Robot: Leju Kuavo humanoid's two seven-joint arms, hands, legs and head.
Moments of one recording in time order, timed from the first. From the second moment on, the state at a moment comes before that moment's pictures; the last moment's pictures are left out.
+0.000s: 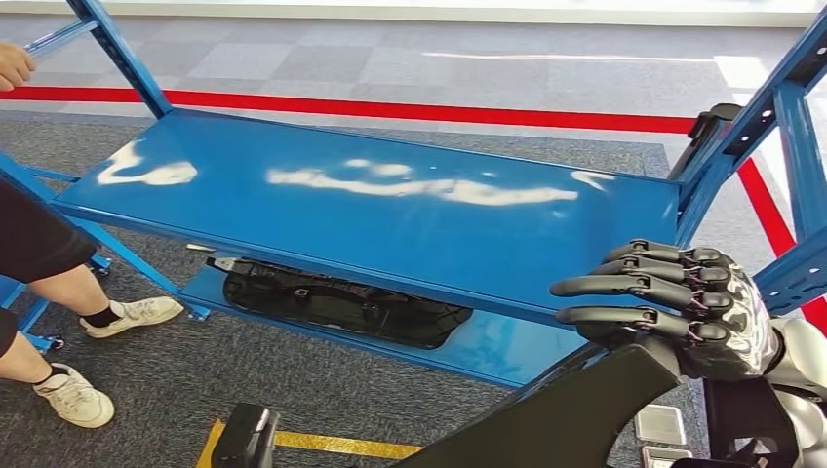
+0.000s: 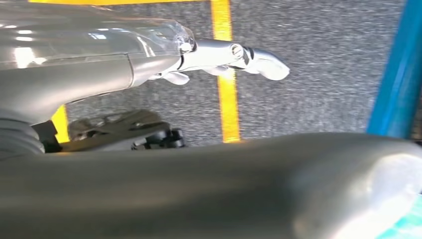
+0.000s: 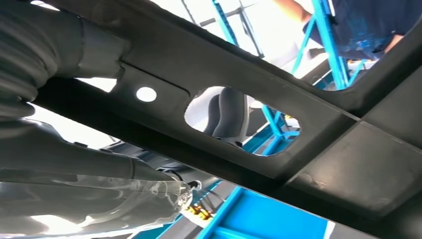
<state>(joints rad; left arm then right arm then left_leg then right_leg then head) -0.17 -0.16 0.15 -0.22 -0.25 0.12 -0.38 -0.30 -0.57 0.40 -2.17 0.53 -0.27 -0.57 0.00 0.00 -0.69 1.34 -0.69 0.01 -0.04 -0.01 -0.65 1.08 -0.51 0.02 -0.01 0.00</state>
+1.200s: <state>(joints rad) -0.16 -0.15 0.17 -0.22 -0.25 0.12 -0.39 -0.29 -0.56 0.41 -2.16 0.55 -0.28 -0.61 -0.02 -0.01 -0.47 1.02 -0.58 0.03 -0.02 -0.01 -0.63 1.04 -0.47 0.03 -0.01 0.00</state>
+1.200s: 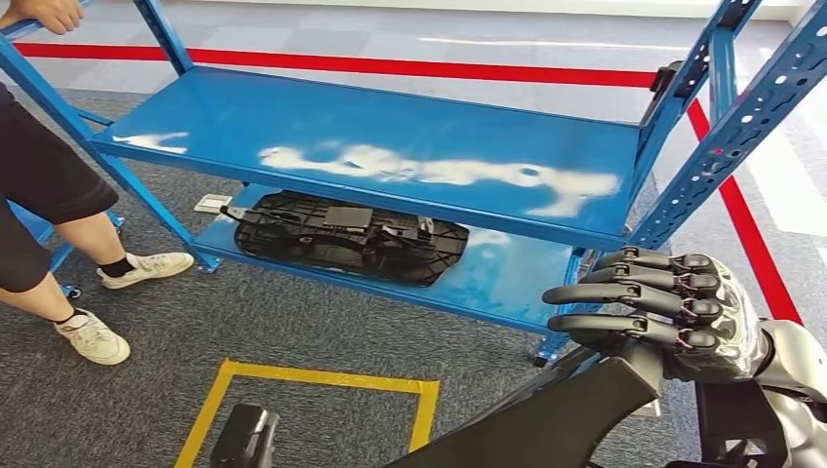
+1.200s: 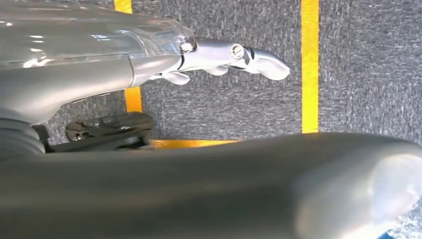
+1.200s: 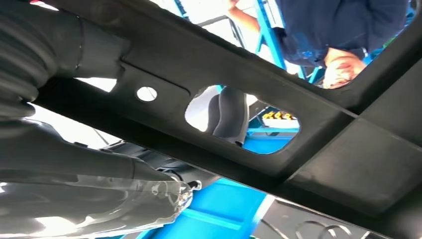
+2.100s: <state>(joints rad) -0.13 -0.15 0.17 -0.22 -0.25 0.13 -0.41 -0.25 -0.54 0.42 -2.16 0.56 -0.30 -0.61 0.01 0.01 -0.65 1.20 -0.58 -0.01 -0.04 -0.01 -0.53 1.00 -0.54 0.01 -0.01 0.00</state>
